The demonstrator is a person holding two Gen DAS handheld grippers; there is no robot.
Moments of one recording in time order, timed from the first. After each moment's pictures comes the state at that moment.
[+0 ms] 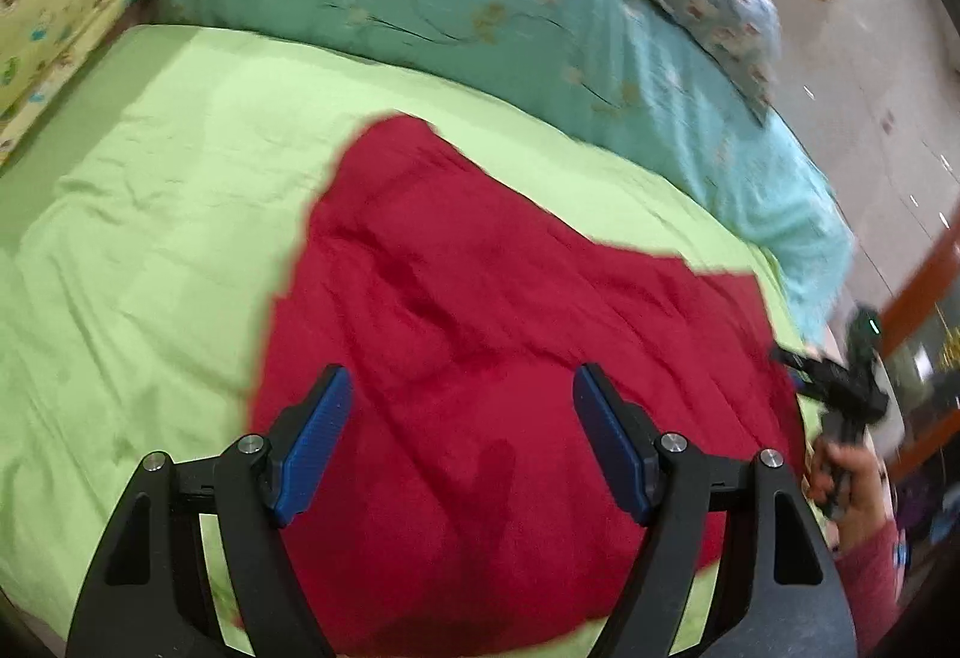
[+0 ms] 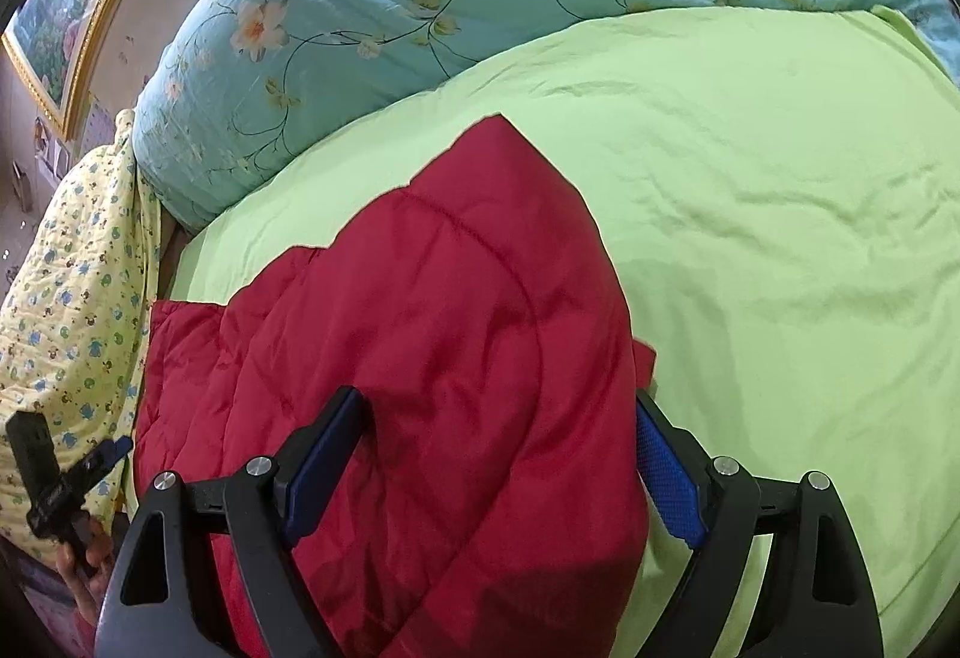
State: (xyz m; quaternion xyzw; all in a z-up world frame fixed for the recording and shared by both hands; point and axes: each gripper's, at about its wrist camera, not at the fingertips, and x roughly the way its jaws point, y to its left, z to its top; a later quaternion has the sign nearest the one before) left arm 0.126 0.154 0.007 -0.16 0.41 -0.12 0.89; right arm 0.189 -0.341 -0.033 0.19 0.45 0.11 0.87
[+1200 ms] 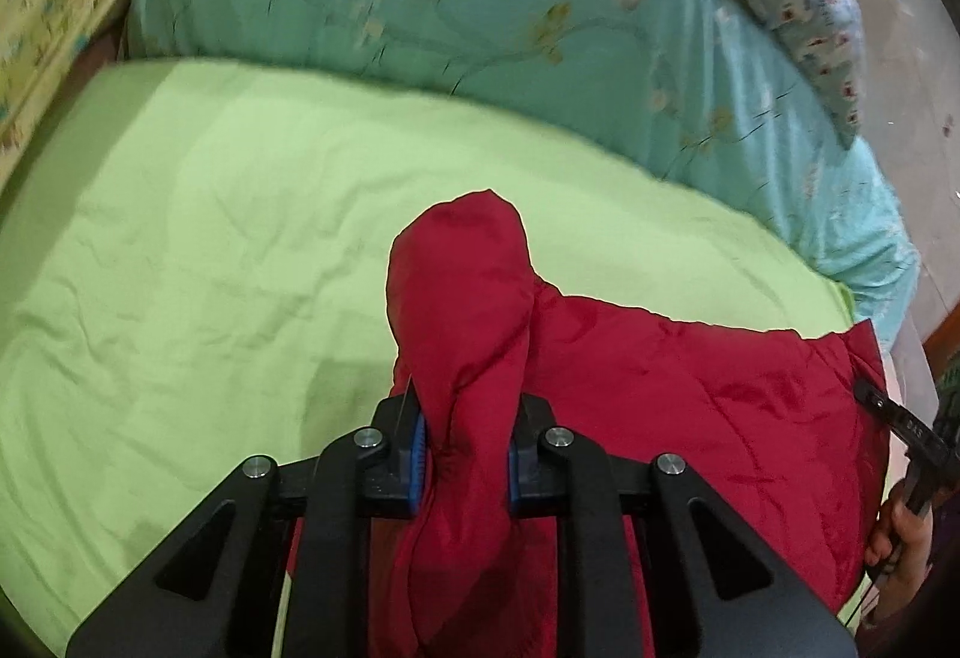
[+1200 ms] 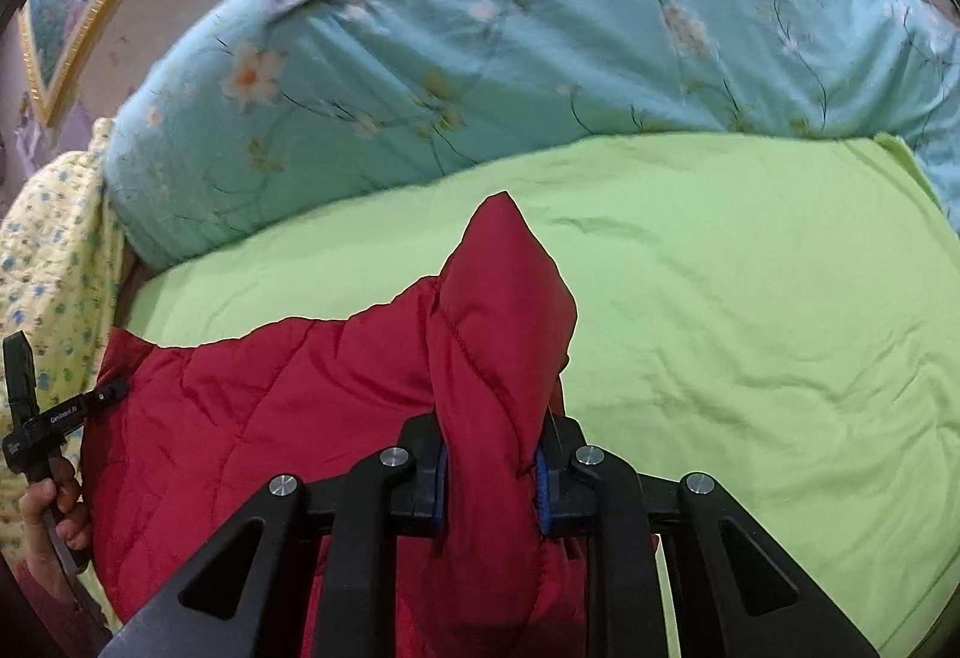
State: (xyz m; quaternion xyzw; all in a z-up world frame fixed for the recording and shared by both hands) left arm 0.270 0.142 -0.010 -0.12 0.43 -0.07 0.89; right arm 0.249 -0.322 0.002 0.12 0.39 0.05 0.91
